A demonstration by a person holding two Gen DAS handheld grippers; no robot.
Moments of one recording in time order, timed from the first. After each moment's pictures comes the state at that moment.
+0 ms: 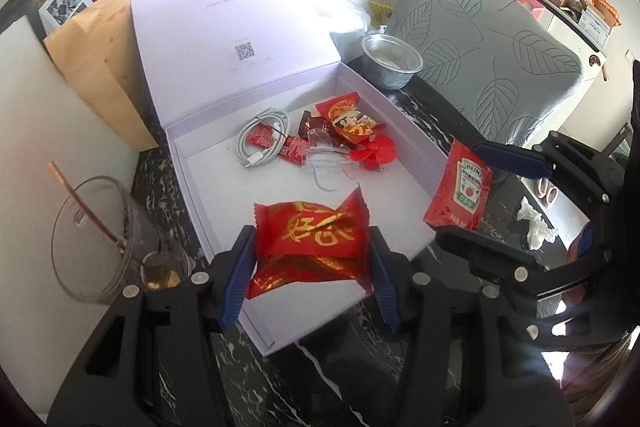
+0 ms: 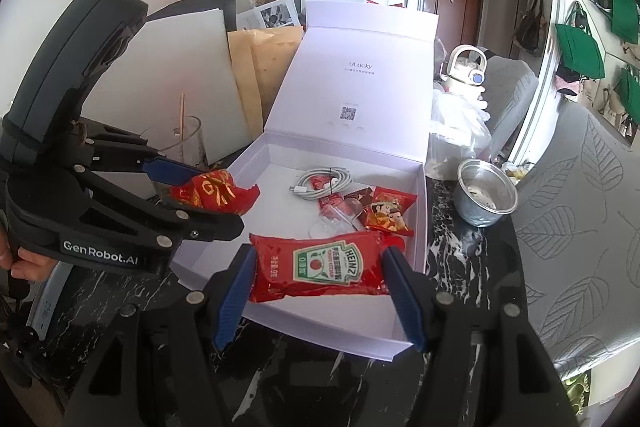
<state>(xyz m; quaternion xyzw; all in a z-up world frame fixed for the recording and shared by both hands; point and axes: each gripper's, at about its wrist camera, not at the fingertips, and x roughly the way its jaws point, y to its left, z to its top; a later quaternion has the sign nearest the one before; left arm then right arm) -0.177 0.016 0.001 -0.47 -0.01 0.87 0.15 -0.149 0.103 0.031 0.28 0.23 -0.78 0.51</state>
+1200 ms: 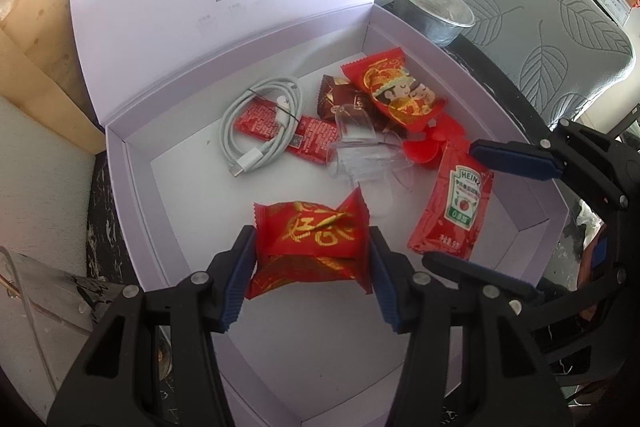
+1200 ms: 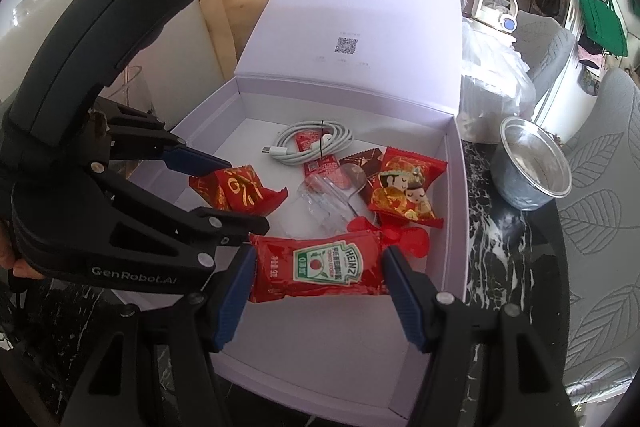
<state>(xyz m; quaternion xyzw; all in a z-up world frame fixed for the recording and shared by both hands) -0.247 0.033 -0.070 -0.54 0.03 0.83 0.16 -0.194 0.052 -0.031 0.35 0.26 -0.75 0.50</state>
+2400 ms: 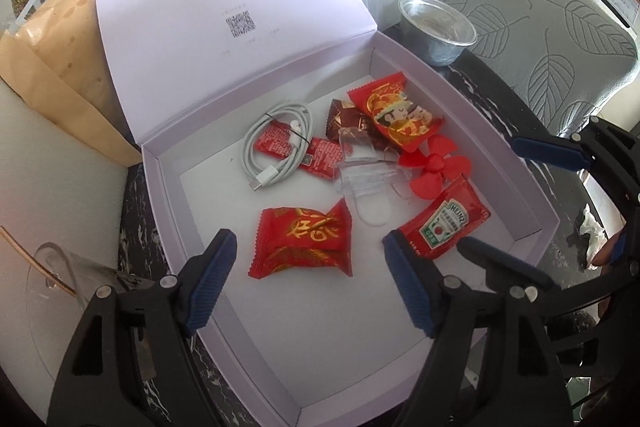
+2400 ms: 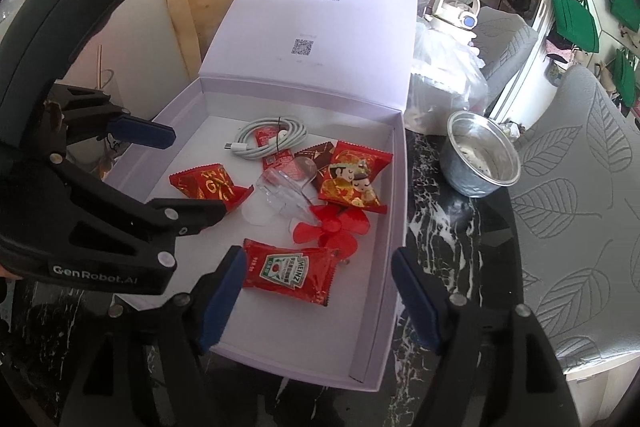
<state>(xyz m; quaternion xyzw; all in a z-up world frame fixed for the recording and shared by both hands) -0.247 0.048 -0.040 -0.51 0.05 0.85 0.12 -0.195 0.068 -0.009 0.35 0.28 -0.78 0.44</state>
